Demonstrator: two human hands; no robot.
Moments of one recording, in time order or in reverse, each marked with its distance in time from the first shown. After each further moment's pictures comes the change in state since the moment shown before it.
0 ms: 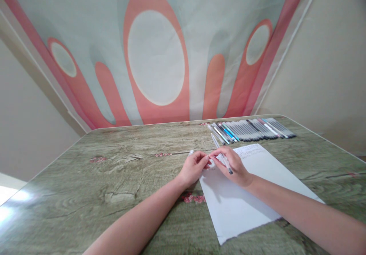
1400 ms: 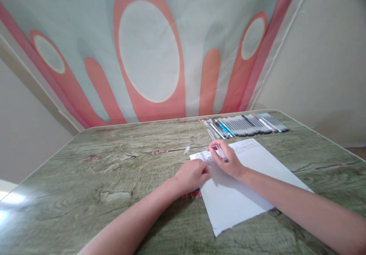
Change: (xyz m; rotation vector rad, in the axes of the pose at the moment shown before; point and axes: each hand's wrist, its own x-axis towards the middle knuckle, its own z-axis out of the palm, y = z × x) left_hand -0.021 0.018 -0.001 1.033 -0.357 0.205; right_hand 0.000 0.002 -0.002 0.181 -0.058 0.250
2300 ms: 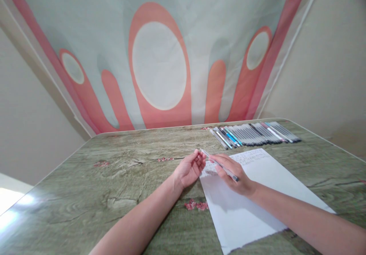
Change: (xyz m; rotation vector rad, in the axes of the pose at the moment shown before) left_hand 0.023 -0.039 -0.004 -2.138 0.237 -0.350; right_hand -0.004 -0.013 0.001 0.040 -0.090 -0.299
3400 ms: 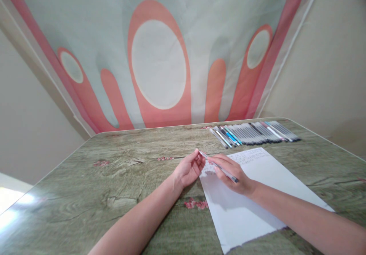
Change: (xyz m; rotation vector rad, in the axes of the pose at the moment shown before) left_hand 0.000 -0.002 0.003 0.044 0.046 0.020; right_hand 0.001 -0.002 -0.001 -0.012 -0.049 -0.026
